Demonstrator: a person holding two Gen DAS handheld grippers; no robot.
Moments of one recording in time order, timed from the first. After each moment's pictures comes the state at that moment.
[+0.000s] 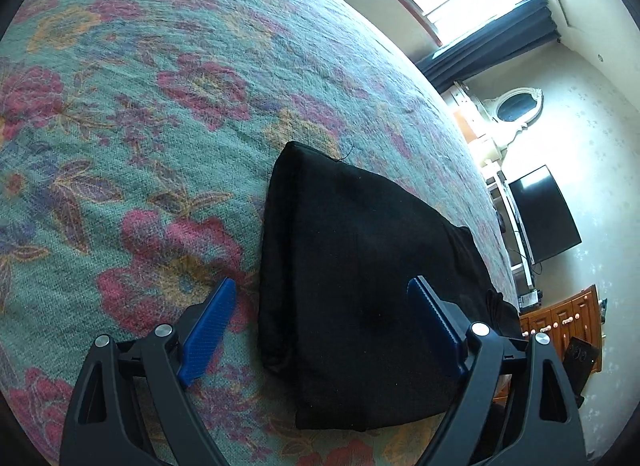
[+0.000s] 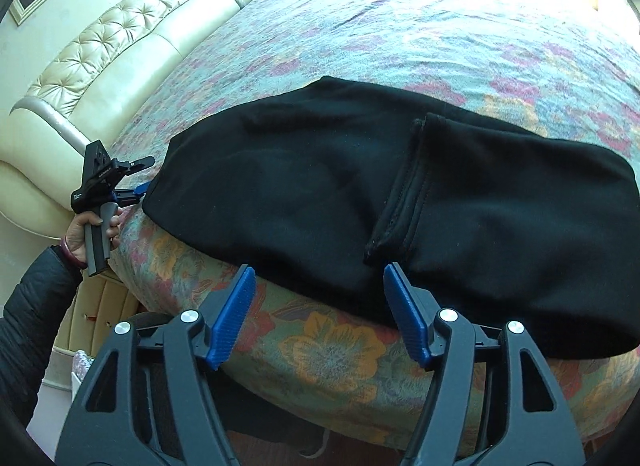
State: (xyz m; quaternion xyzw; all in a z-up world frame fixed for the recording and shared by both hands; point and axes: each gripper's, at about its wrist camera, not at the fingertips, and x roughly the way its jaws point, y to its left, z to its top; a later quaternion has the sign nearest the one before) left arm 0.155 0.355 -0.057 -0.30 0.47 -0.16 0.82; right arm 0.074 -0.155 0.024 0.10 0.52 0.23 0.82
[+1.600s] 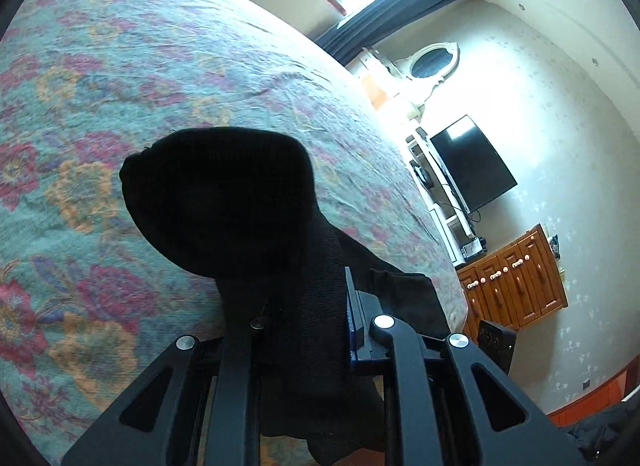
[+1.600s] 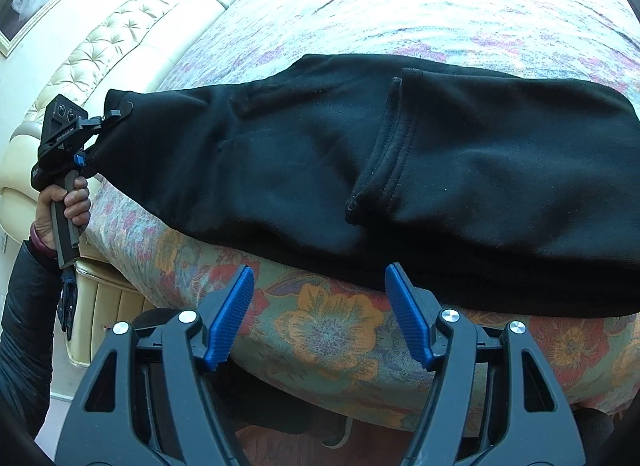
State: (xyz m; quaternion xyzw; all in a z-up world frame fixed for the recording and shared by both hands) left arm 0.173 0.224 0.047 -0.26 0.44 -0.32 0.80; right arm 0.057 -0.174 0.010 0.15 0.53 0.22 0.80
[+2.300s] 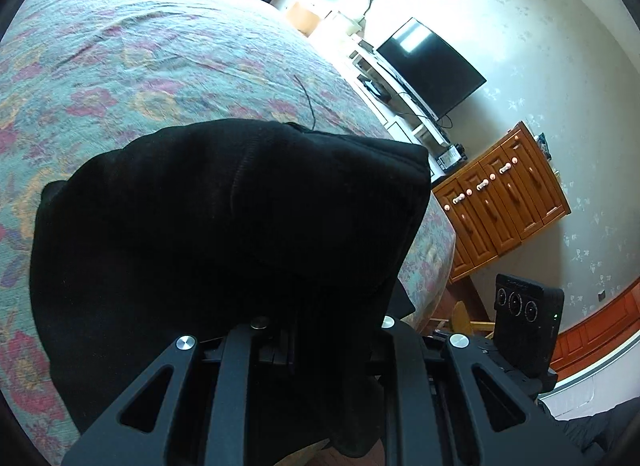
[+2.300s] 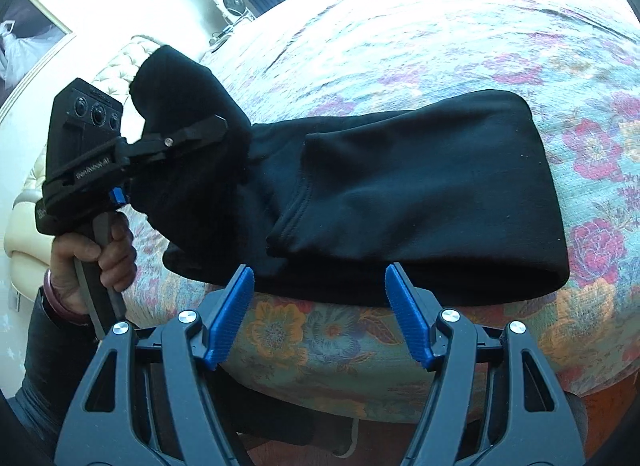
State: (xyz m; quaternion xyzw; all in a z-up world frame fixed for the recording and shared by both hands) left arm 0.169 -0.046 0.028 -0.14 0.49 -0.42 0.75; right arm 0.037 -0.271 0.040 0.23 0.49 0.16 0.82
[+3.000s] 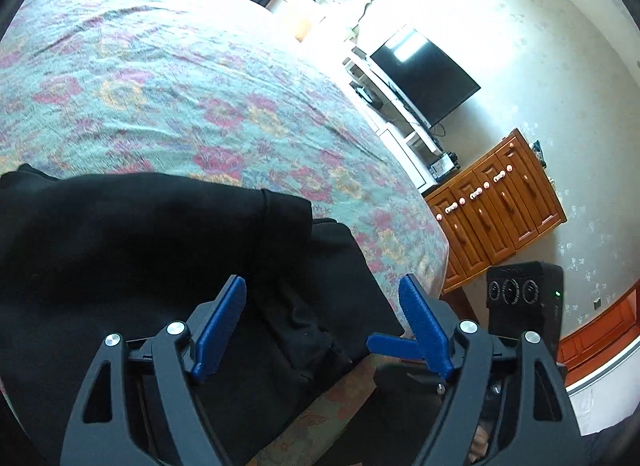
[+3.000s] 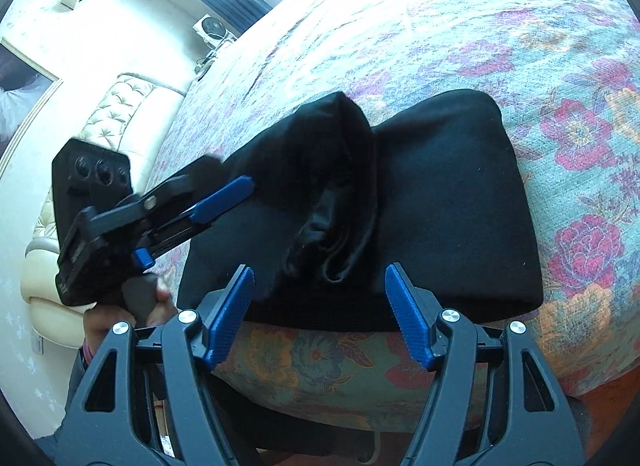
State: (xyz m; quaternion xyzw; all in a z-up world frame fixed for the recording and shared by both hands) left arm 0.156 -0.069 0.015 -0.16 0.46 -0.42 0.77; right arm 0.058 -0.314 0.032 0.30 0.48 0.14 0.81
